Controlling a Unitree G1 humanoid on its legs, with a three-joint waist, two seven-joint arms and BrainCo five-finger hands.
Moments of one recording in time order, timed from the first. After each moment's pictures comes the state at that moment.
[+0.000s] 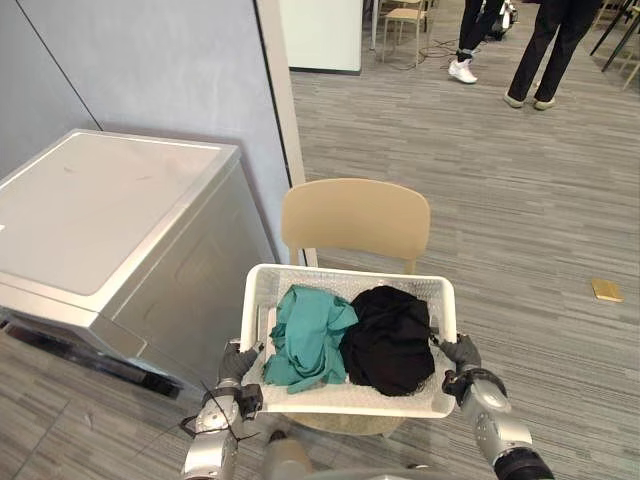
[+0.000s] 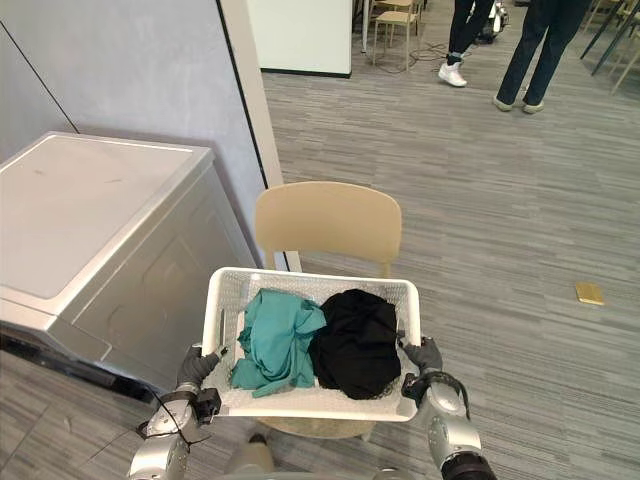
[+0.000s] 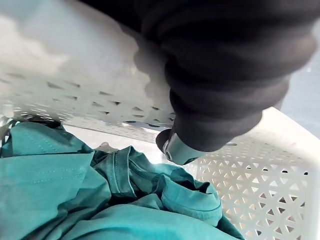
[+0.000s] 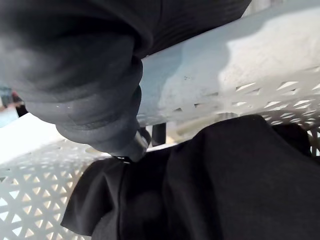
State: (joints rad) left arm 0.13 0.14 0.05 0.36 -0.17 -0.06 0.08; right arm -0.01 -0.17 0.05 0.53 0.46 -0.03 -0.09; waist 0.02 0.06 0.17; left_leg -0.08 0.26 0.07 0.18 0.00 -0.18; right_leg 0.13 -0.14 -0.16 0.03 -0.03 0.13
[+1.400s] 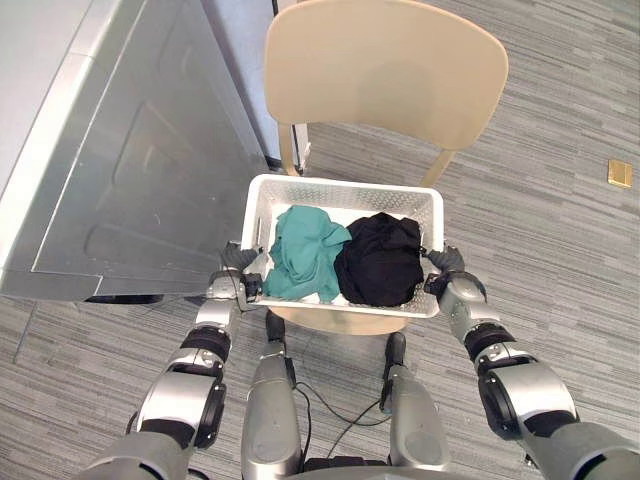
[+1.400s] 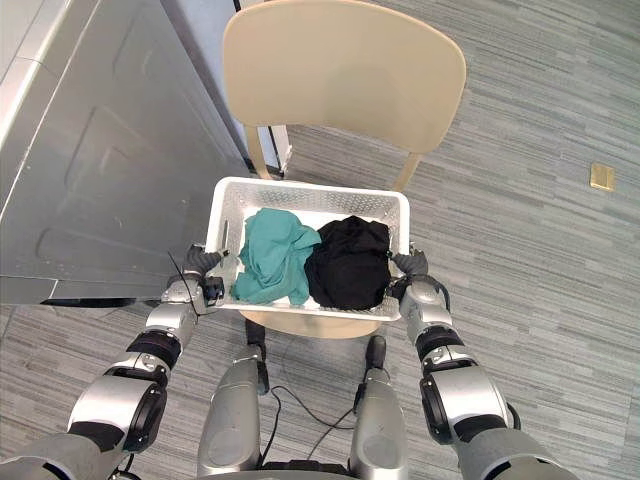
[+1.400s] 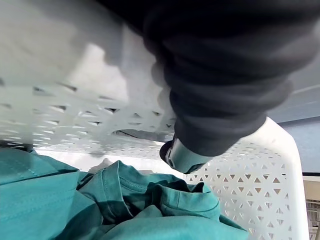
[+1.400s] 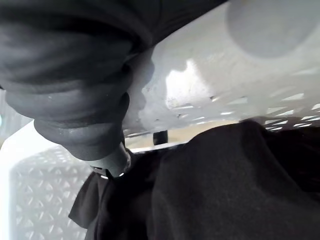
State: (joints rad) left arm -0.64 0.26 -0.02 0.97 -0.22 -0.03 0.20; right arm -0.70 -0.20 0.01 1.10 0.44 -0.04 -0.17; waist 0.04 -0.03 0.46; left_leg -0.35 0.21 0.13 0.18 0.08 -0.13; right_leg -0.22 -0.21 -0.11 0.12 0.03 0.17
